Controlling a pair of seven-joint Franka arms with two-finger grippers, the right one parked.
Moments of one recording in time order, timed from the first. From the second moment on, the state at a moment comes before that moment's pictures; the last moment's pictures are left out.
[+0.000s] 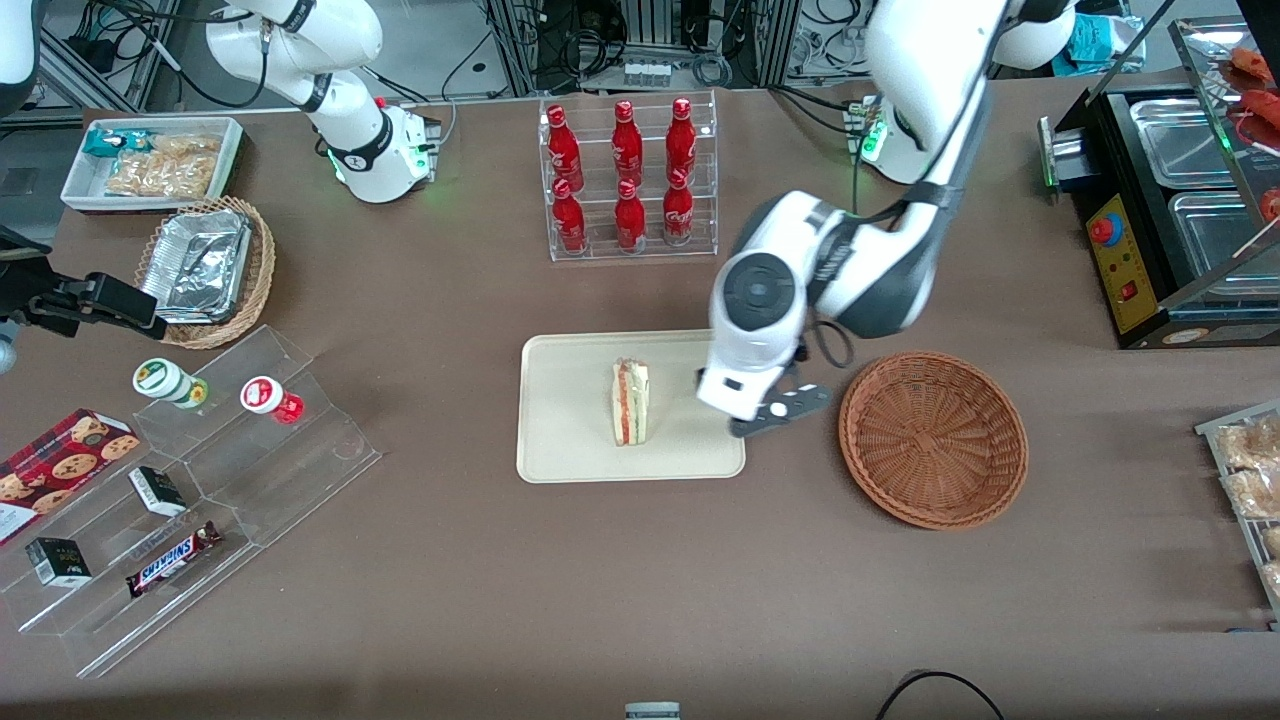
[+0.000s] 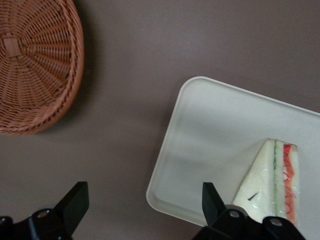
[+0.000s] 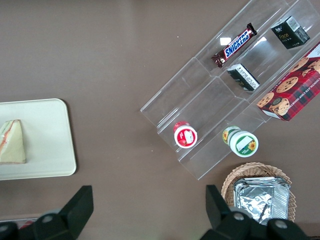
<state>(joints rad) -0.60 0.47 0.04 -1.53 -0.01 1.84 -0.87</state>
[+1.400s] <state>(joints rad) 0.04 -0.04 -0.04 -1.61 -0.01 1.45 0.03</state>
